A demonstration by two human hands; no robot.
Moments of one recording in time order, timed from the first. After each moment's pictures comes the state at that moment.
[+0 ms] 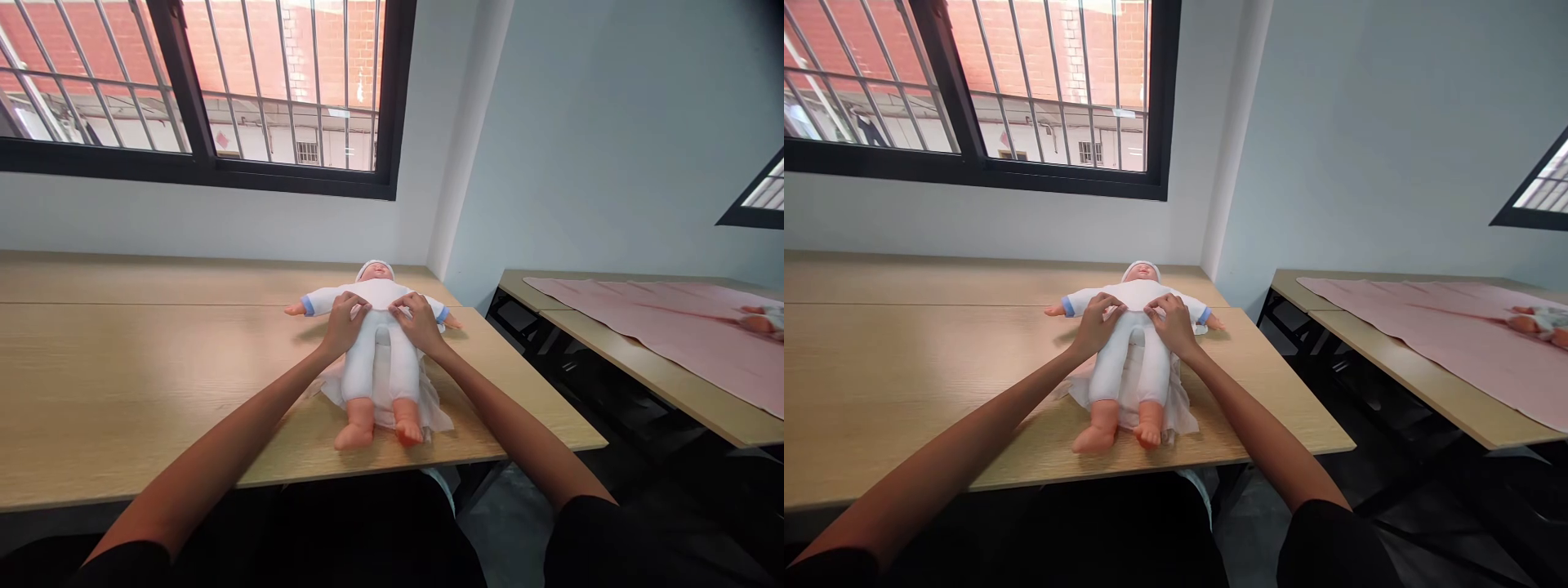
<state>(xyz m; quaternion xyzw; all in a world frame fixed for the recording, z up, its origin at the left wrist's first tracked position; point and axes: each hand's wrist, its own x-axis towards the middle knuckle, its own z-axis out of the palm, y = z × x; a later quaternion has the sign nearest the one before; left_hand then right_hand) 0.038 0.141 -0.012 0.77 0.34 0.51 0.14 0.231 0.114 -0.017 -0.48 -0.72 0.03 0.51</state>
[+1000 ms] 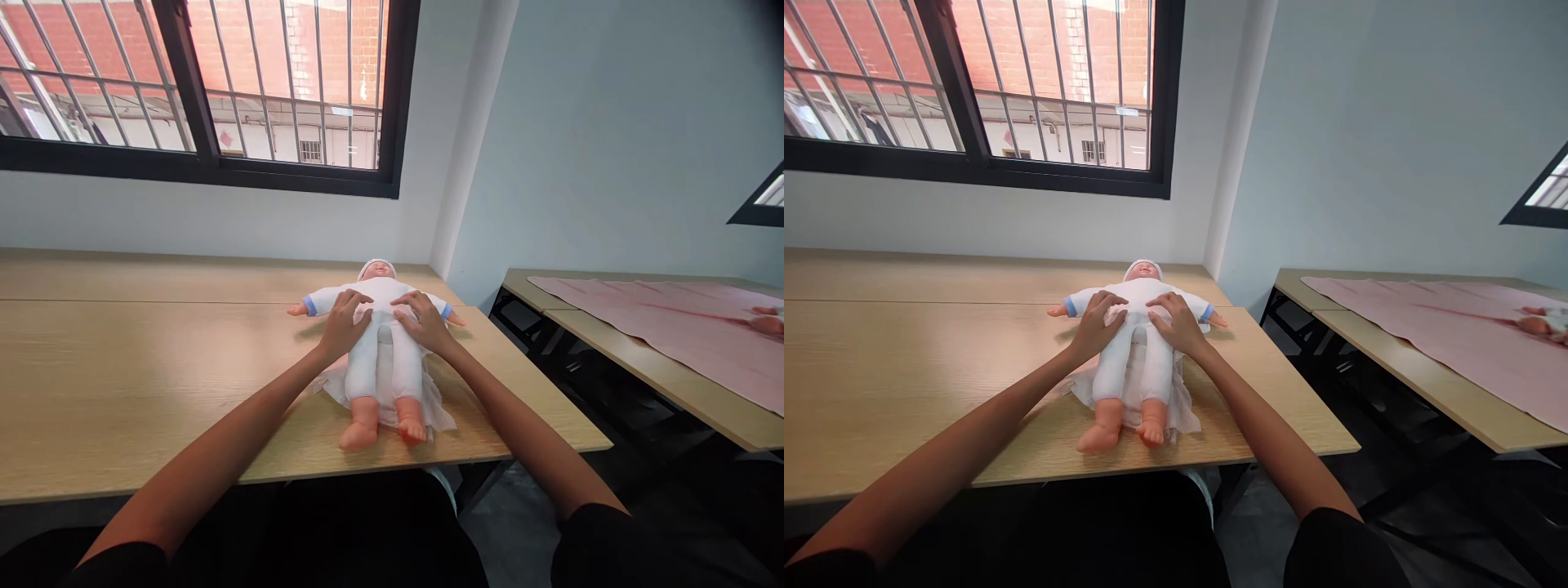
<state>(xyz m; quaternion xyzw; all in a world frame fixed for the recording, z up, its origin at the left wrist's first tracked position) 0.030 0.132 -0.013 0.81 0.31 0.49 0.06 0.241 0.103 -0.013 -0.43 -0.77 0.04 0.47</state>
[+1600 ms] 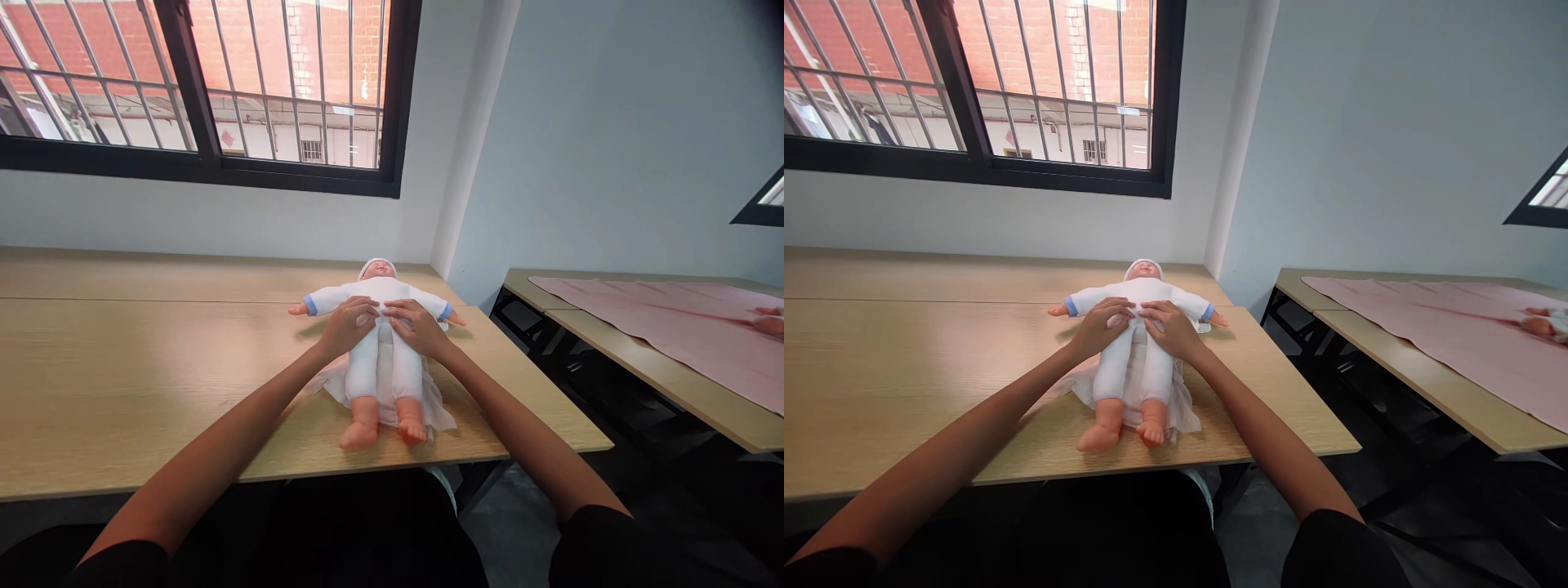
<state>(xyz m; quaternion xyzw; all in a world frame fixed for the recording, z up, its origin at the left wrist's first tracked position) 0.026 0.137 -0.013 0.86 0.25 0.45 0.07 0.236 0.102 -0.019 -0.39 -0.82 0.01 0.42</state>
